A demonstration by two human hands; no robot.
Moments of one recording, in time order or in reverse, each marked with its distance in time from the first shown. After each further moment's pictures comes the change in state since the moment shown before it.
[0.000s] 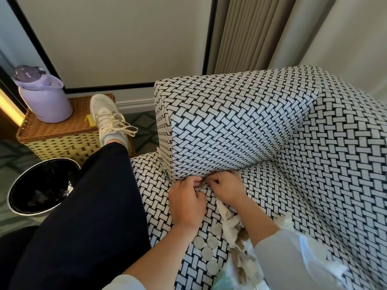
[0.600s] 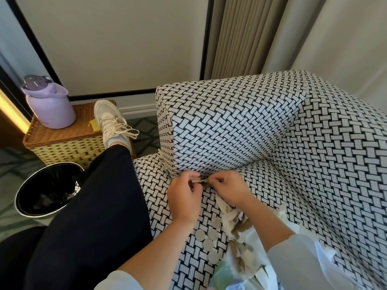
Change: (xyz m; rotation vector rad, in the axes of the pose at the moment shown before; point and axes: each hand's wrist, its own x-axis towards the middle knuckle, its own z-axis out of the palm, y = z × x) left_hand -0.003 0.002 -0.014 -0.175 0.081 0.030; right_hand -0.028 -0.006 -0.021 0.254 0.020 0.027
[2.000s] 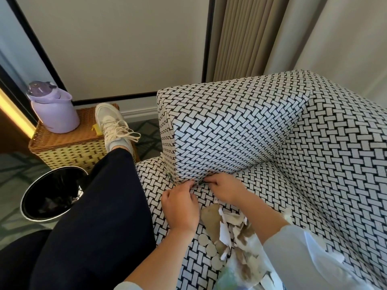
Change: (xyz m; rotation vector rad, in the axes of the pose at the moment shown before) left_hand -0.004 -0.016 -0.001 0.449 -0.012 -0.009; right_hand 0.023 -0.007 0.006 -0.224 -0.266 0.017
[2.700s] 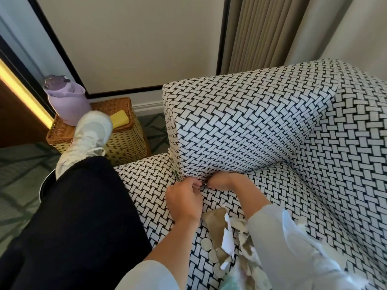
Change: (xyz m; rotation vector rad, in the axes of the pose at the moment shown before) left_hand 0.019 0.005 0.006 -0.118 -0.001 -0.141; right_hand 0.060 -0.008 0.002 -0.106 -0.417 0.079
